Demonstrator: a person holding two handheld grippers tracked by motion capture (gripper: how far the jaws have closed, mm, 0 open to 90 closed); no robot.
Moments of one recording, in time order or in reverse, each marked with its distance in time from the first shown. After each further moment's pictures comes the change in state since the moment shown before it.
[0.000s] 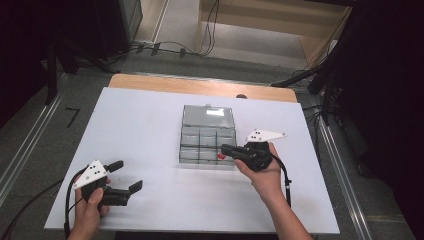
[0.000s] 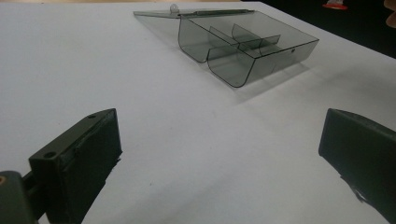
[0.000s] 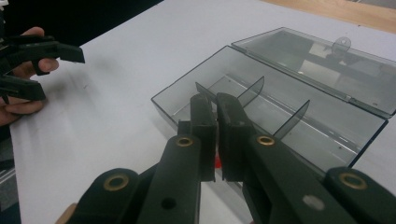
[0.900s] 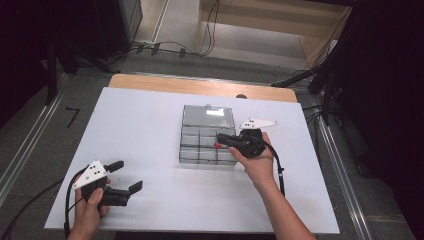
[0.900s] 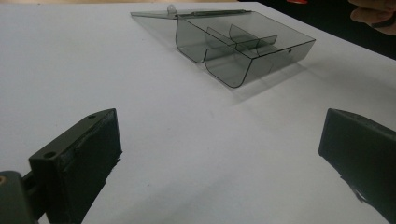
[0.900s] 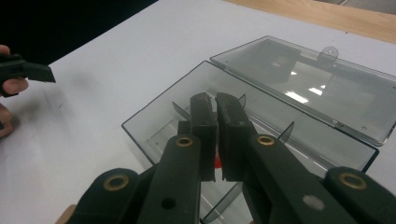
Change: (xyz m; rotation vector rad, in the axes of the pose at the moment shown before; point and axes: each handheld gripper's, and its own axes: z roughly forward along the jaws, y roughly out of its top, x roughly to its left) left arm 0.000 0.000 0.000 -0.001 -0.009 0.003; right arm -0.021 0.017 0.027 -0.005 -0.023 0.034
